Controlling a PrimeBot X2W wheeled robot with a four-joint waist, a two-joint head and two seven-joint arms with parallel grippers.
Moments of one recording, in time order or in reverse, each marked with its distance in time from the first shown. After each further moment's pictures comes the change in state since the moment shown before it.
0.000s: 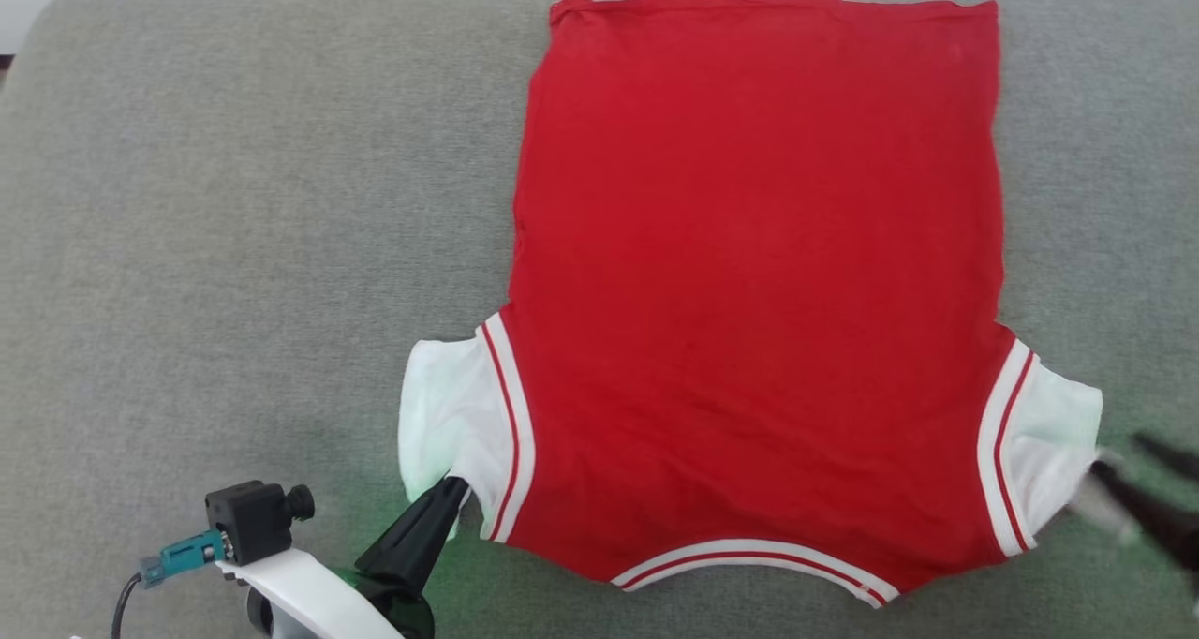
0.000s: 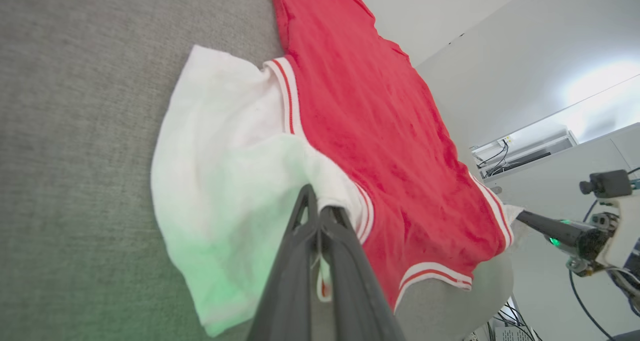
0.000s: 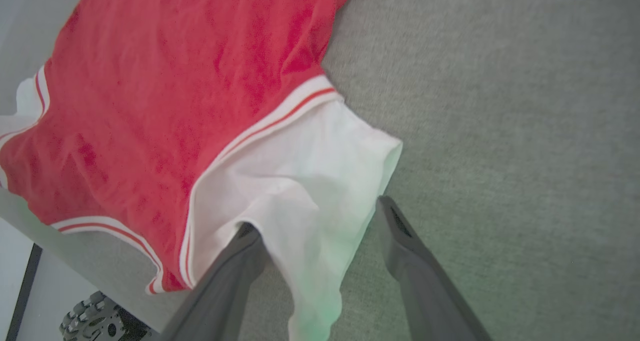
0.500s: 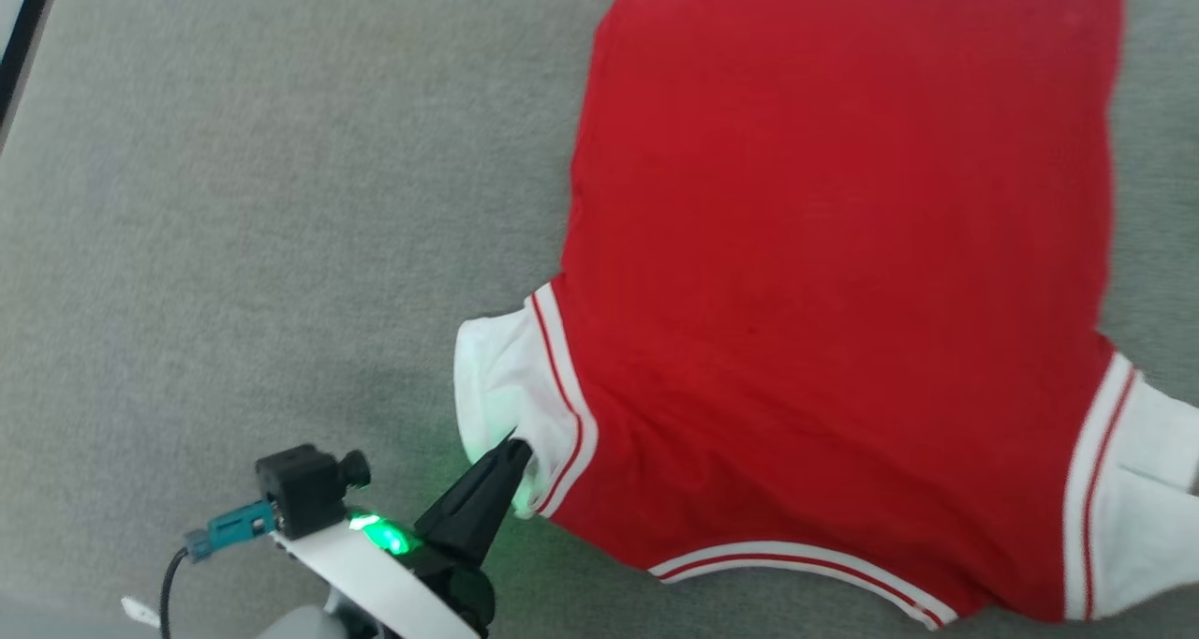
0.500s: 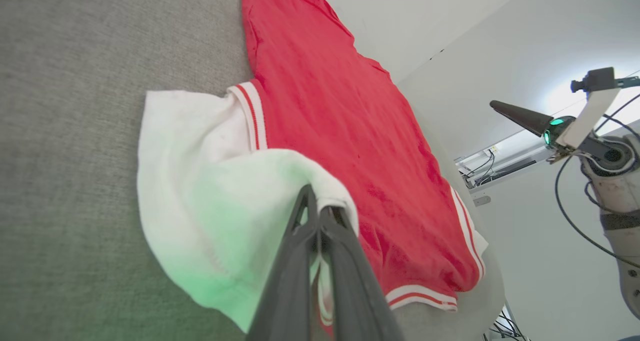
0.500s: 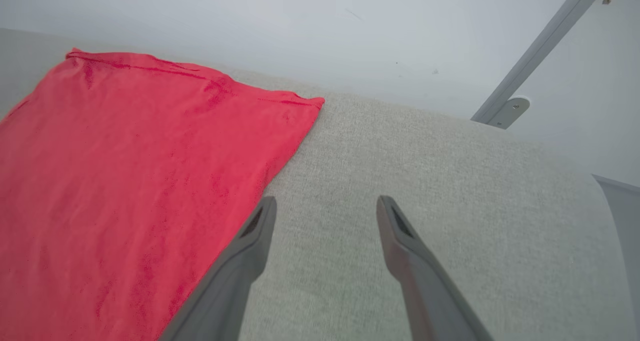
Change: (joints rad) left arm -0.049 -0.070 -0.008 -0.081 0.088 -0.002 -0.003; right arm -0.549 -0.062 -0.091 0.180 -0.241 0.000 0.128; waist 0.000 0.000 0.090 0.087
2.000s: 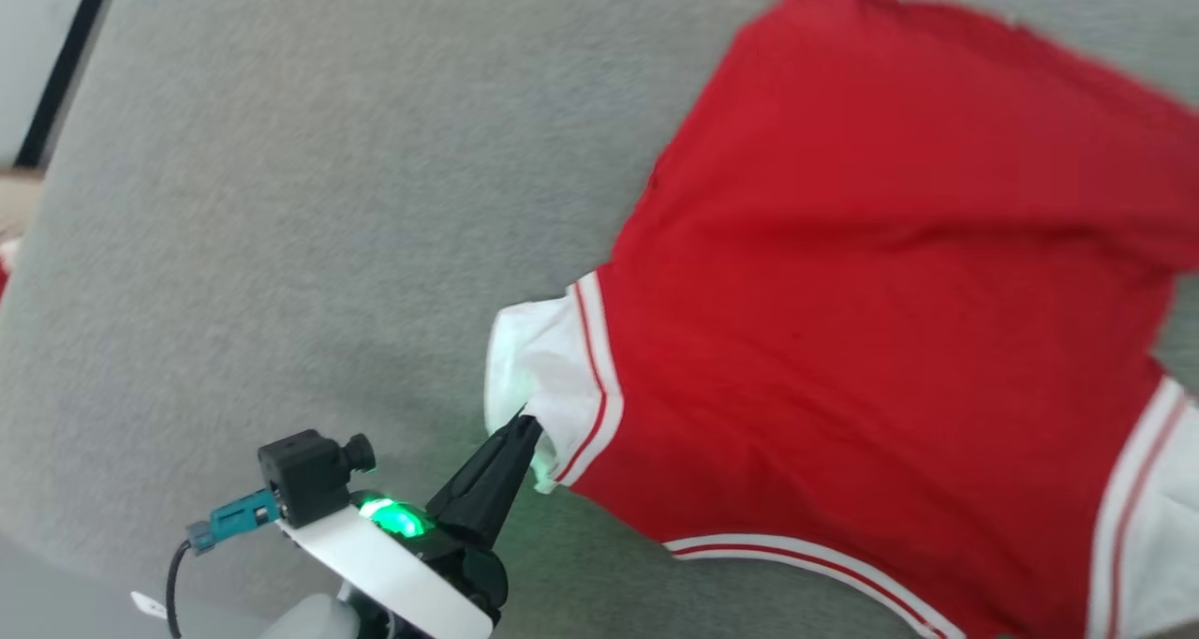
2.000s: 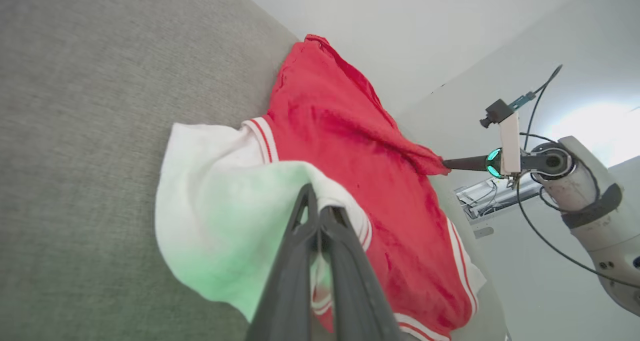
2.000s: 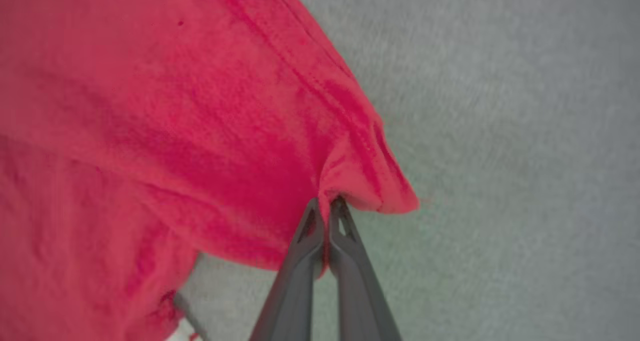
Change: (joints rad) left arm -0.012 -0.053 0.029 -0.015 0.001 -0.003 -0.001; right arm -0.342 -0.086 0.430 0.371 0.080 0.000 0.329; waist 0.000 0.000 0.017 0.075
